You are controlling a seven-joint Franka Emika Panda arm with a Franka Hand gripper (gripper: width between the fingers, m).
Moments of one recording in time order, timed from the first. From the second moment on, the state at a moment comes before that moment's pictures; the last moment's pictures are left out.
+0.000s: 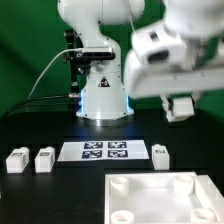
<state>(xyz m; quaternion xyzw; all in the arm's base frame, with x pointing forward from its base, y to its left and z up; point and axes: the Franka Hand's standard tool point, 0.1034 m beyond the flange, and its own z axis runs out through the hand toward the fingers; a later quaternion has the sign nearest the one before) 0.475 0.122 0.150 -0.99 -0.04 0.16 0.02</state>
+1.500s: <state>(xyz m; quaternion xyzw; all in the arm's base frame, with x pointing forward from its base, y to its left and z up) 0.580 0.088 0.131 -0.96 -0.06 -0.28 0.04</state>
